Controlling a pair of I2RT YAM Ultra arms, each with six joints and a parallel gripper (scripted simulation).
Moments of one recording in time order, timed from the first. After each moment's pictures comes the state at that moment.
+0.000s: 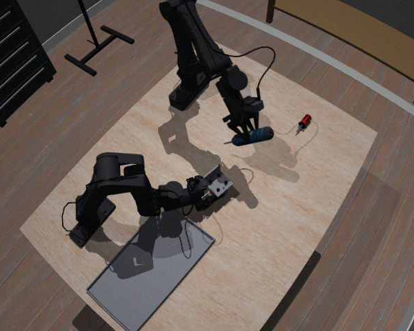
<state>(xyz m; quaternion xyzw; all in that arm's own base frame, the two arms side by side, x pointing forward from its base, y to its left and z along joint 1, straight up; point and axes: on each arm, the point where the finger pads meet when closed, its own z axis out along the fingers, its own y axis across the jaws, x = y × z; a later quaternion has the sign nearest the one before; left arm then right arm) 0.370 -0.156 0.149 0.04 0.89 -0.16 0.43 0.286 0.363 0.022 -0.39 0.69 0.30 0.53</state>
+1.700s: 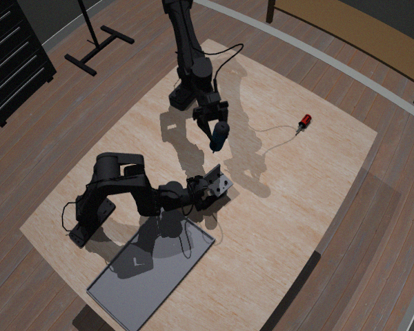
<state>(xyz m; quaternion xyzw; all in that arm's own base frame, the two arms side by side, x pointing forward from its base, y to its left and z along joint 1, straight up) 0.308 -0.248 0.213 0.24 0.75 -0.22 0.58 0.286 0.363 0.022 -0.39 0.69 0.30 0.53</state>
